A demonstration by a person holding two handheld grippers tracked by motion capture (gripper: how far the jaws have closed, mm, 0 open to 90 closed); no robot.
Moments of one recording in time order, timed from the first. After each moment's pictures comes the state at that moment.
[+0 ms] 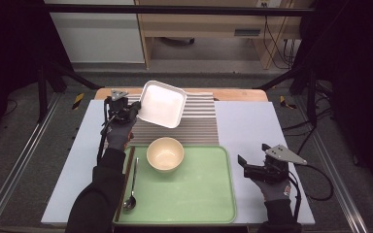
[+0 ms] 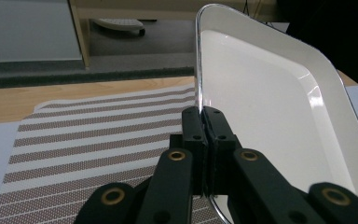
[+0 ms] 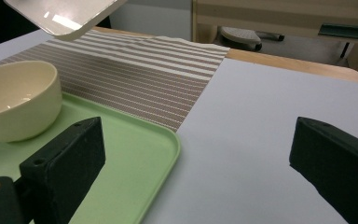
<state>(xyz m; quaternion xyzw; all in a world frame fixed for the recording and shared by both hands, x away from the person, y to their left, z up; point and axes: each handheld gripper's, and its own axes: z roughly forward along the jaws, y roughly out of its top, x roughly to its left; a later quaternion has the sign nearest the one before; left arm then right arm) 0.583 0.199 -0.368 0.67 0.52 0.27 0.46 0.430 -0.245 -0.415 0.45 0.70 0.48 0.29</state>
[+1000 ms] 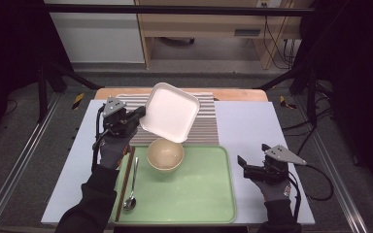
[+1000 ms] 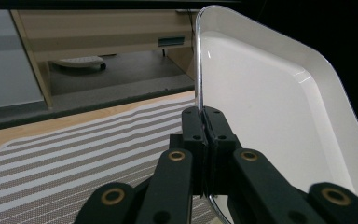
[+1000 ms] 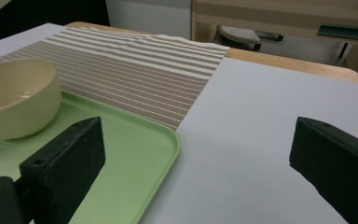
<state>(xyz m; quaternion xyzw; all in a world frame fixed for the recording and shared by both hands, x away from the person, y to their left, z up) 0.505 0.186 -0.331 0.69 0.42 0.26 0.53 0.429 -0.244 -0.415 0.45 0.70 0.47 0.29</state>
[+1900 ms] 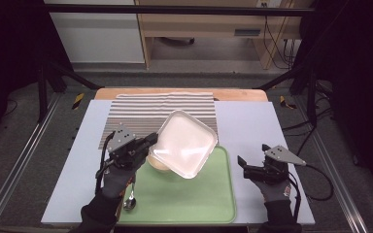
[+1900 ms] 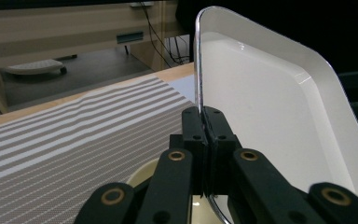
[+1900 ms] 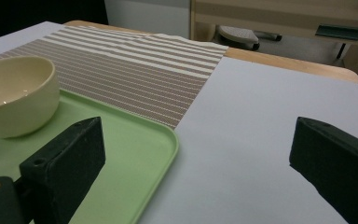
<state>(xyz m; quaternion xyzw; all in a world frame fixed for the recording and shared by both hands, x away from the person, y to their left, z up) 0.432 0.160 -0.350 0.73 0.35 0.23 0.53 0.428 -0.244 -0.416 0.45 0.70 0.47 0.30</state>
